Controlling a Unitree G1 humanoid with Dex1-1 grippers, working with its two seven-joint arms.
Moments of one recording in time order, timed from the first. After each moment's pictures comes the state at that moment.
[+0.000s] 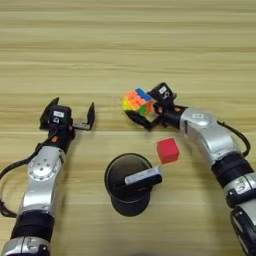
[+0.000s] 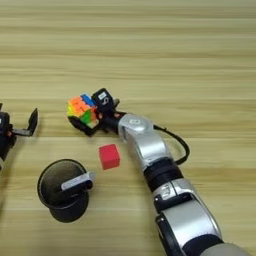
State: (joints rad) left arm -0.14 0.17 0.12 0.41 -0.05 -0.31 -0.20; right arm -0.58 -0.04 0.19 0.59 0.10 0.16 0.60
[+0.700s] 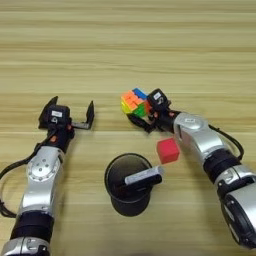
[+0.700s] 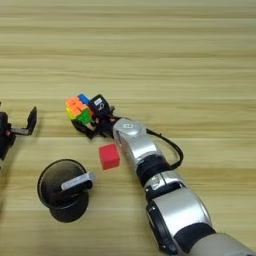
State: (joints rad) left arm -0.14 0.17 0.11 0.41 -0.07 -0.33 -0.21; right arm -0.67 0.01 0.16 0.89 0.02 -0.03 0.53
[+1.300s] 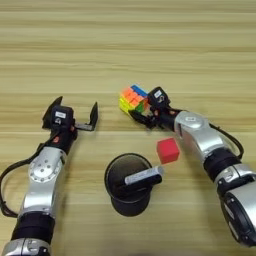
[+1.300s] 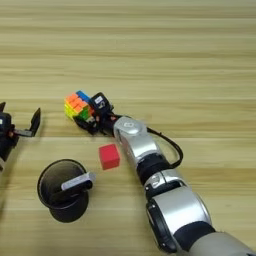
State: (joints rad) left arm -0.13 0.17 0.10 0.40 -0.08 -0.35 -0.23; right arm -0.67 0.00 0.15 0.86 0.02 -0.05 0.56
